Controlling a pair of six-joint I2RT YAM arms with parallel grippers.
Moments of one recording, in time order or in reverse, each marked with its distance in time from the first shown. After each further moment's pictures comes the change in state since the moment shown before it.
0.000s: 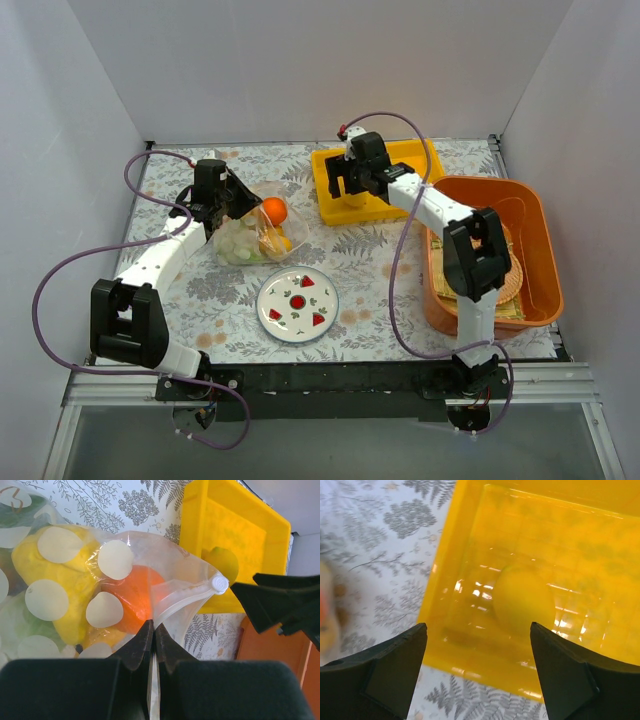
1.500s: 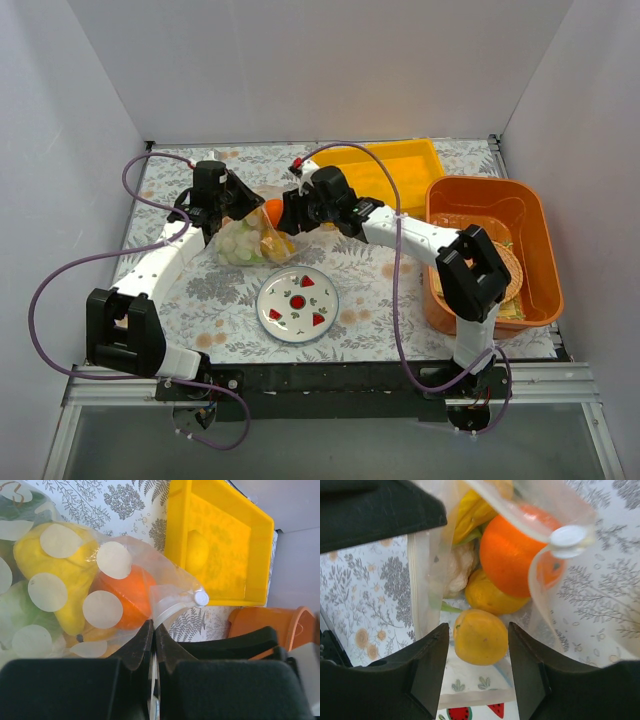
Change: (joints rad) left arm -0.018 -0.050 -0.019 0.003 0.013 -0.037; right arm 0.266 -0.173 -0.255 0.250 -0.262 0.222
